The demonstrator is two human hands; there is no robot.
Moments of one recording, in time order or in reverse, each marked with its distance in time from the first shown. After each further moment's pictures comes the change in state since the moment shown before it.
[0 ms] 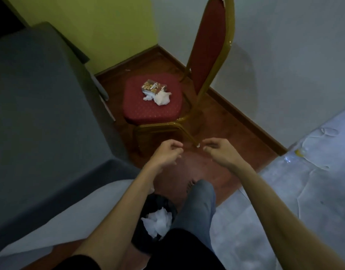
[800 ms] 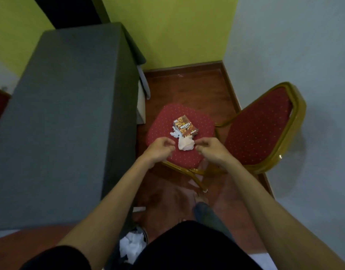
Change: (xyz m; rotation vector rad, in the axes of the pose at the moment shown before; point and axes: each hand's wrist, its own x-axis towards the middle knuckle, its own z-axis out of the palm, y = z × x) left_hand 0.154 0.214 -0.169 -0.193 0.325 -0.243; right_hand 0.301 -0.262 -0.076 -0.250 -0.446 -0.091
